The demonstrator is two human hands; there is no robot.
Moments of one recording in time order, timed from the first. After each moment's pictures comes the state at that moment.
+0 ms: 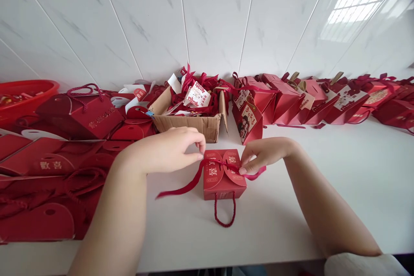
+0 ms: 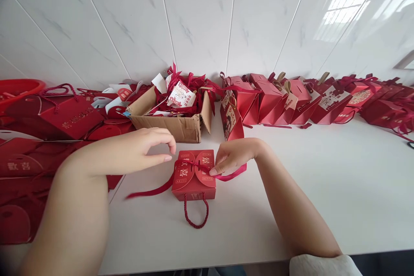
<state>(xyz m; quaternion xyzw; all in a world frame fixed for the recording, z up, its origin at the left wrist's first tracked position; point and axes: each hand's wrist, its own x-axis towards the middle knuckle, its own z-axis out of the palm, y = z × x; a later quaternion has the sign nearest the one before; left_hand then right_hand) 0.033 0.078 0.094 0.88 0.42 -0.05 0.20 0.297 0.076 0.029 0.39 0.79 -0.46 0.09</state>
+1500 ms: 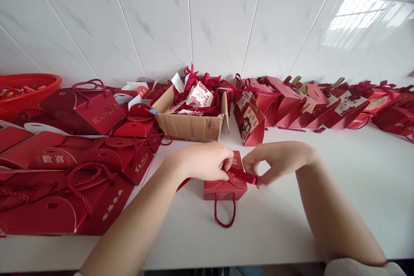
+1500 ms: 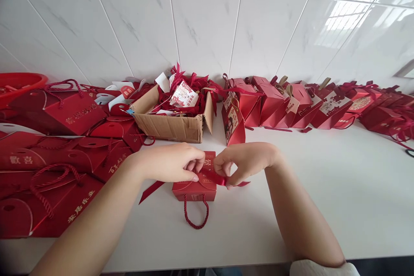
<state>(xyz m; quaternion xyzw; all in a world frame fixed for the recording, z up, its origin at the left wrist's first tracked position) 0.078 0.072 0.070 0.89 0.34 -0.13 0.28 0.292 0.049 0.056 0.35 0.82 -0.45 0.06</state>
